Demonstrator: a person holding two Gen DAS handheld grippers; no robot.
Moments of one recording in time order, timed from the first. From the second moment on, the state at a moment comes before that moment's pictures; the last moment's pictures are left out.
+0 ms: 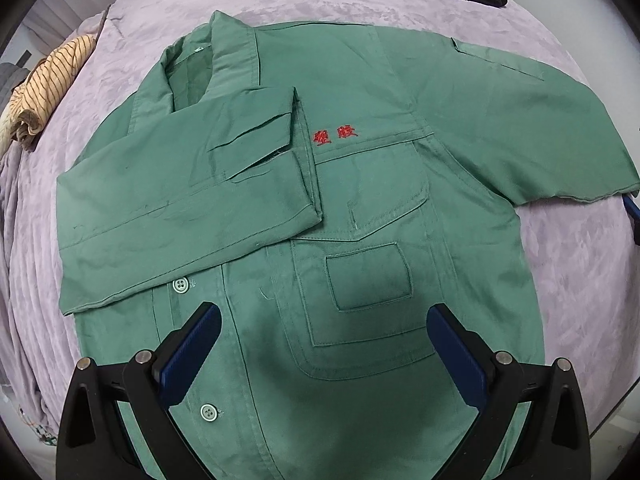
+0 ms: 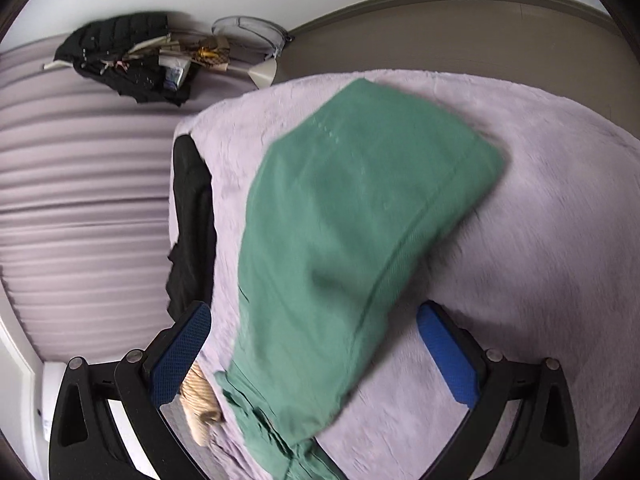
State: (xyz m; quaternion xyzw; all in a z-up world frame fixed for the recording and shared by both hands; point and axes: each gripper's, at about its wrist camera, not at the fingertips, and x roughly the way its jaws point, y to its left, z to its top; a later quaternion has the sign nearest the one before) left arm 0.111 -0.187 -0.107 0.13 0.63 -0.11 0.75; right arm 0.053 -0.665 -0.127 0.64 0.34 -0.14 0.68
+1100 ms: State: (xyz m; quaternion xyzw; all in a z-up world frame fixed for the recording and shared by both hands) left arm 0.165 -0.014 -0.090 0.05 0.59 -0.04 0.81; right arm 0.183 -0.394 0.005 0.31 0.41 0.10 0.85
